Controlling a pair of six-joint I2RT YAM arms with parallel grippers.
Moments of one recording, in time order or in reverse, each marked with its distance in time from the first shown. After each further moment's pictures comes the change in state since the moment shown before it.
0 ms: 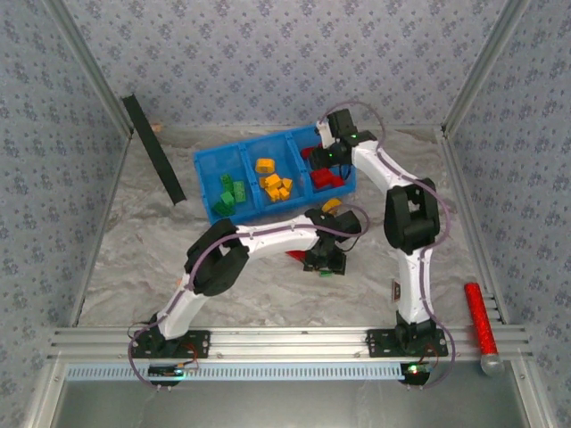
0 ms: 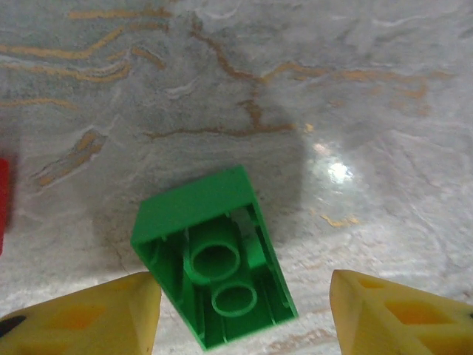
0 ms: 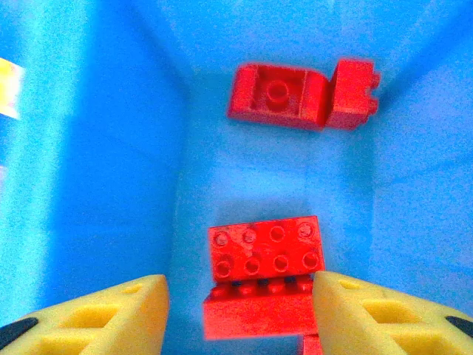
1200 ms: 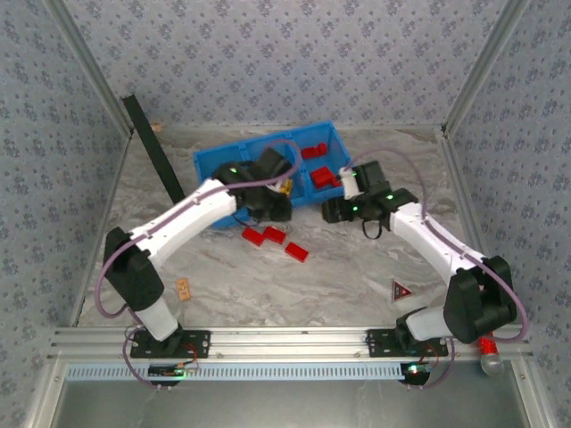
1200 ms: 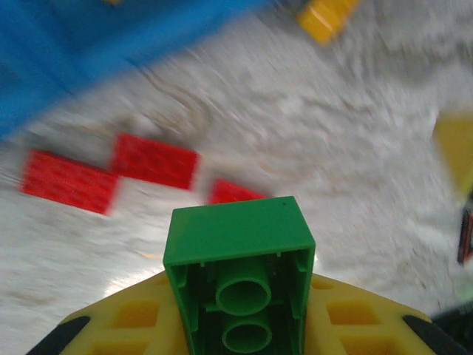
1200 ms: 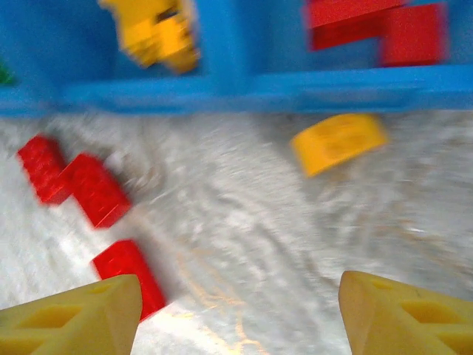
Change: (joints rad) left arm 0.376 -0.527 -0.145 -0.097 -0.058 0.276; right arm 0.135 -0.740 -0.821 0.067 -0.061 0.158
